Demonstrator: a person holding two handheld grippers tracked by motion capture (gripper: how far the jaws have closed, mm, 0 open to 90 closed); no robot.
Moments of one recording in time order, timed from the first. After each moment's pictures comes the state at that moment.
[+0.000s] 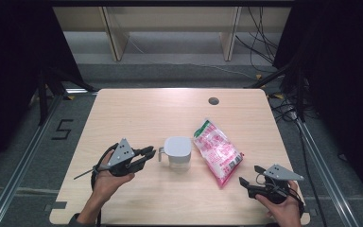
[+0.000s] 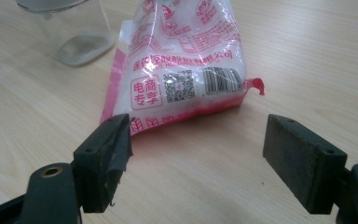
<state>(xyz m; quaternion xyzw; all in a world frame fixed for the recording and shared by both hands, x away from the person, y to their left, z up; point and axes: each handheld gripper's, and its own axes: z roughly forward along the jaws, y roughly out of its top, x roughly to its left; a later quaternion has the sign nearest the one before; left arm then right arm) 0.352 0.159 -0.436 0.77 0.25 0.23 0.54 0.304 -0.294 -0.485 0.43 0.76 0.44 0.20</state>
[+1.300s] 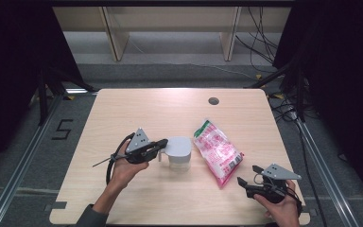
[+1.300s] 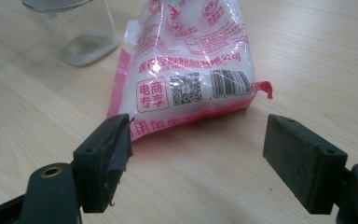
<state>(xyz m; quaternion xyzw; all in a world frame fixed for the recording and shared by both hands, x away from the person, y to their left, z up) 0.390 0.126 -0.445 0.77 0.27 0.21 0.54 0.306 -0.291 -0.485 0.42 0.77 0.43 0.19</state>
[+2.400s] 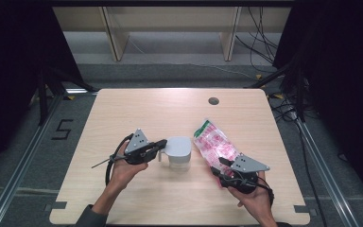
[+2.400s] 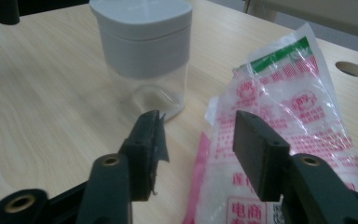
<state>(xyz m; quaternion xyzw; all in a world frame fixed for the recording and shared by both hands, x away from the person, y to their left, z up) 0.389 0.130 -0.446 0.77 0.27 0.21 0.54 0.327 -0.210 -0.462 0.32 0.79 0.47 0.21</state>
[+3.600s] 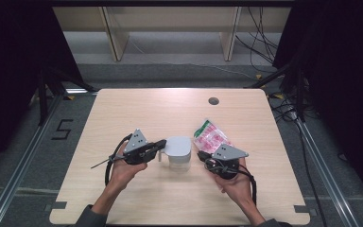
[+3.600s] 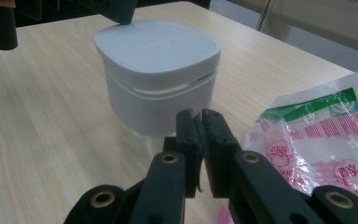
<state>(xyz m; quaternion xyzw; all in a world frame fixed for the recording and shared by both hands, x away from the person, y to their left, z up) 0.389 0.131 -0.448 0.76 0.28 0.20 0.55 0.361 -0.168 -0.457 0.27 0.81 0.48 0.21</state>
